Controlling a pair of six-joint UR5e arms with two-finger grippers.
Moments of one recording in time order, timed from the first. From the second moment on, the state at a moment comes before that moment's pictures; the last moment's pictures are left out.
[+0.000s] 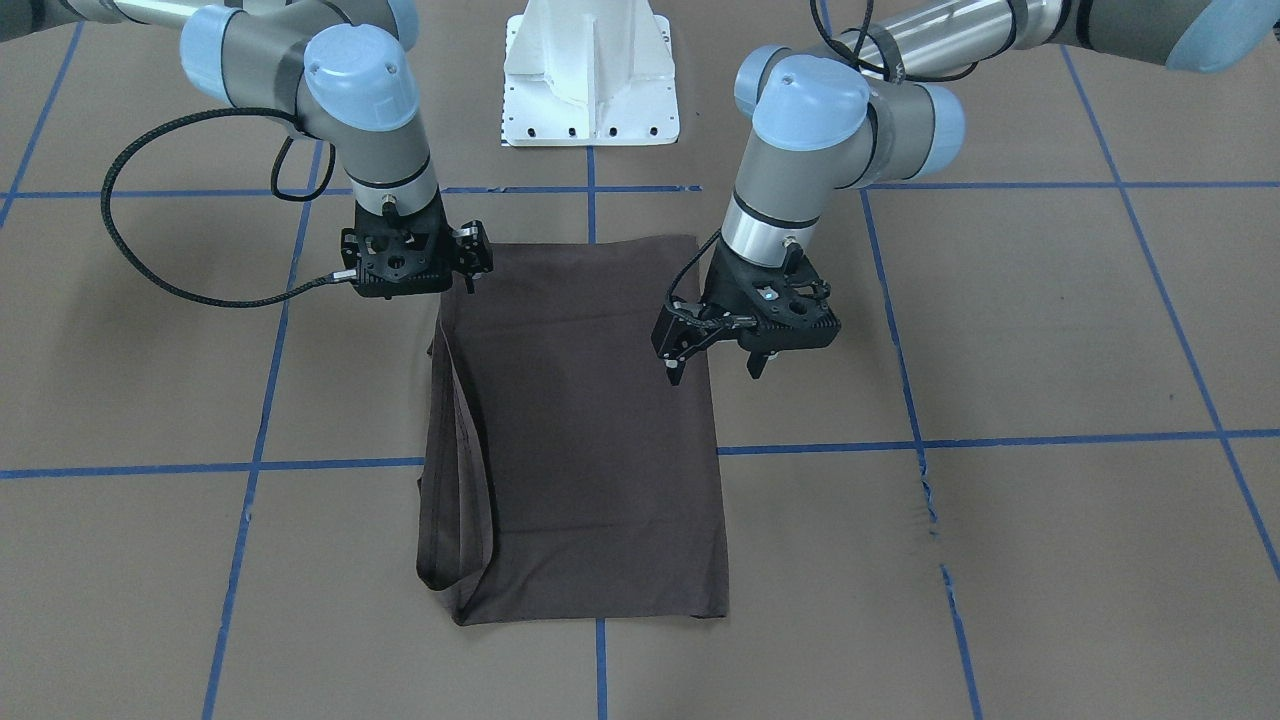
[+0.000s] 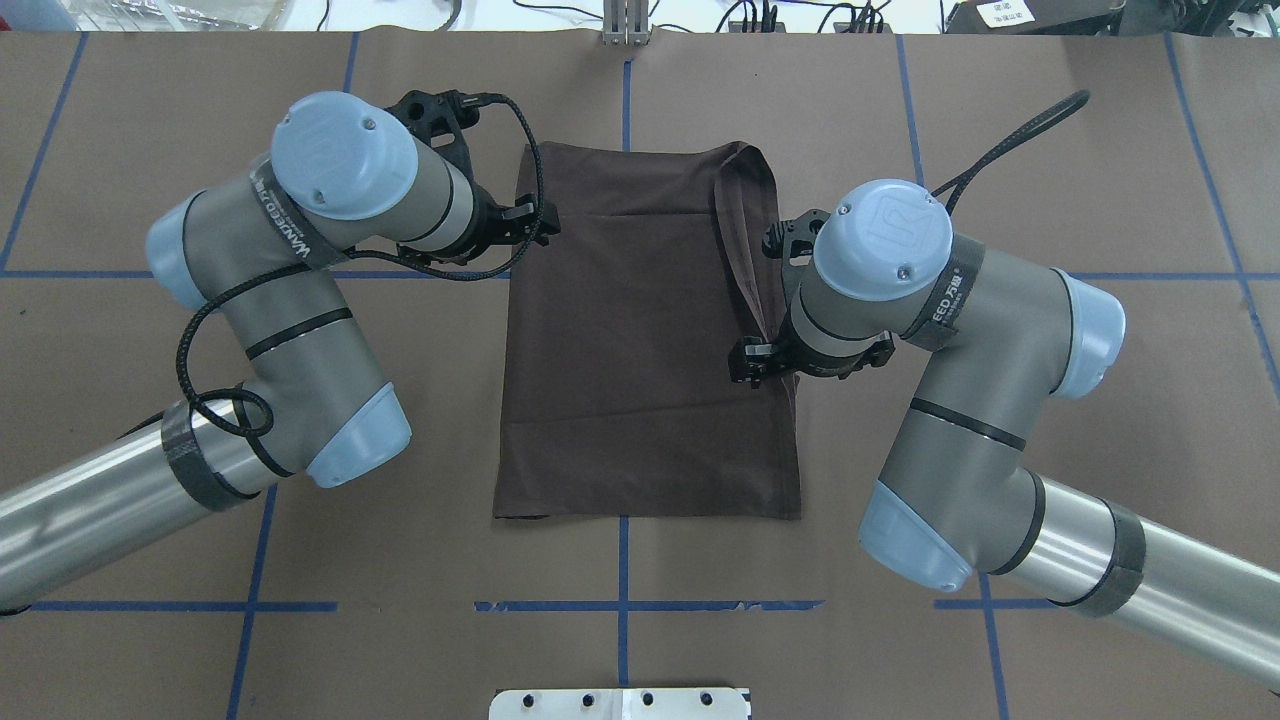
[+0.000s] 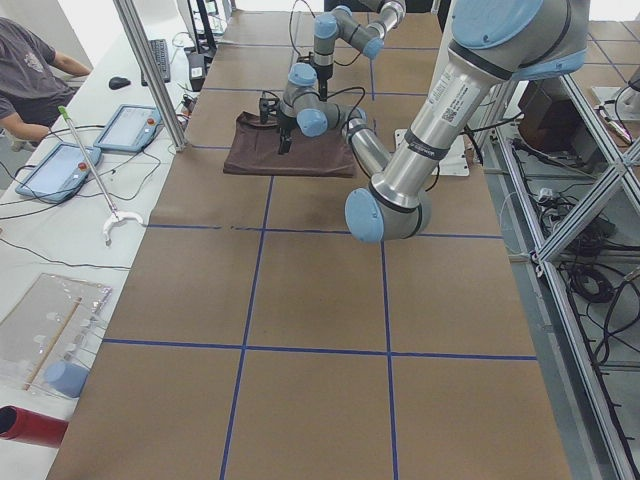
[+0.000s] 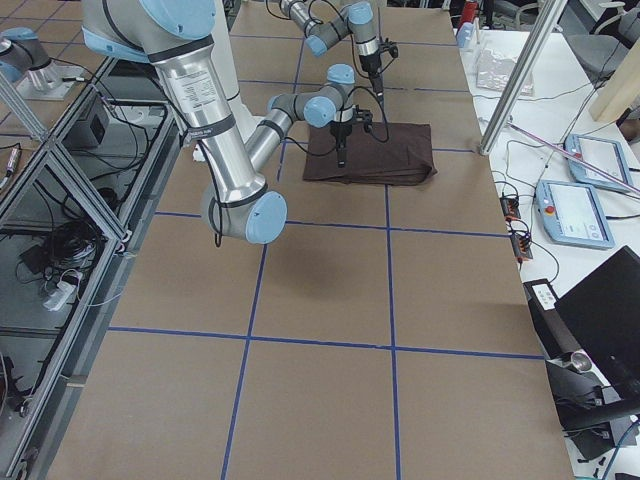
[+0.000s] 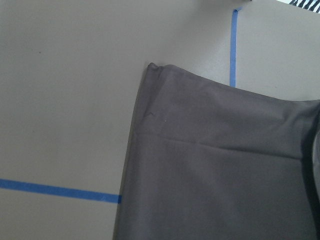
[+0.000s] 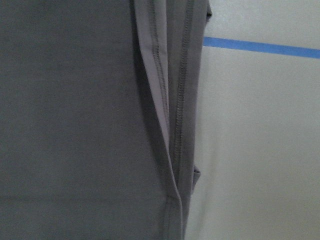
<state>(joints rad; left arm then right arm) -0.67 -2.19 -1.66 -1.86 -1.80 -1.37 0.59 -1.05 1.85 -1.66 1.92 1.04</state>
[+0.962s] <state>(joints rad) -0.63 -2.11 -1.81 -1.90 -1.81 -1.41 0.68 -0.81 1.41 -1.56 1.92 0.87</state>
